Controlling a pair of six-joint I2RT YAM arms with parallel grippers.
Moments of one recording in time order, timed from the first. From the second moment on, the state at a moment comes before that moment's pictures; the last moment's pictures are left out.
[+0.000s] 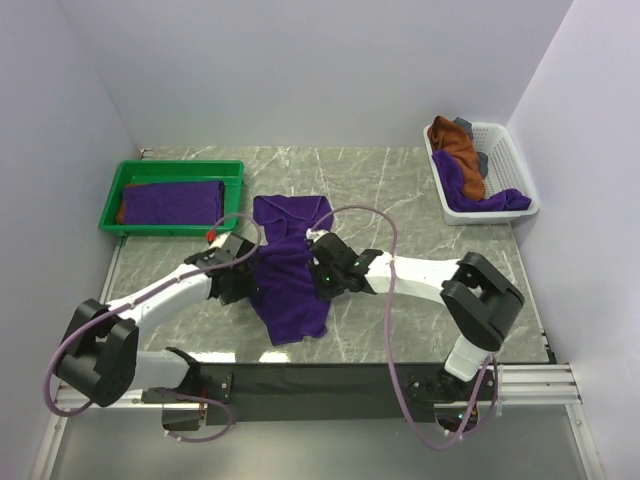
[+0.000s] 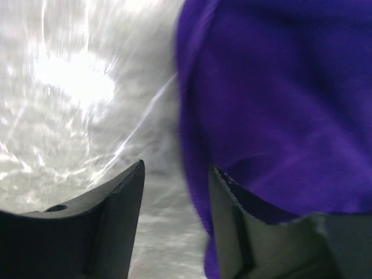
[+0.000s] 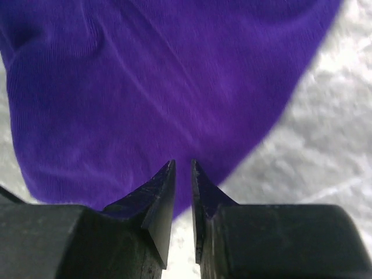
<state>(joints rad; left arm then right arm) -0.50 1.27 0.72 -0.59 -0.23 -0.85 0.89 1.66 0.96 -0.28 0.00 0.45</state>
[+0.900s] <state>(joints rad) -0.52 1.86 1.33 -0.57 -0.42 -0.68 0.48 1.49 0.88 -0.30 0.02 0.46</state>
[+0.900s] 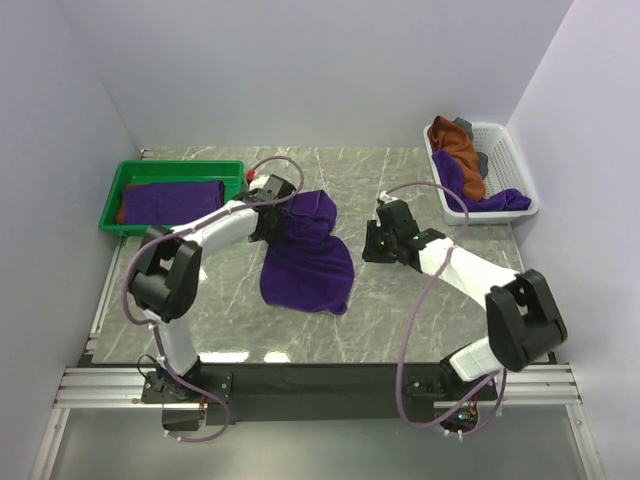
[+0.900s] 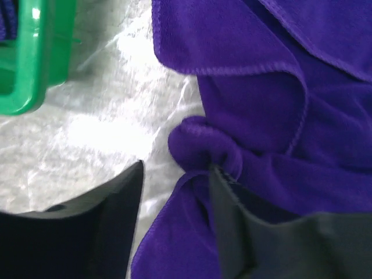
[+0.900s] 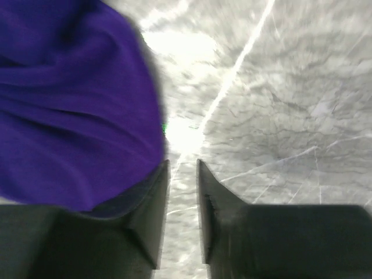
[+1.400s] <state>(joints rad) -0.57 1.41 0.77 -0.55 -0.25 -0.84 0.67 1.35 0.65 -0.30 -0.03 0.54</state>
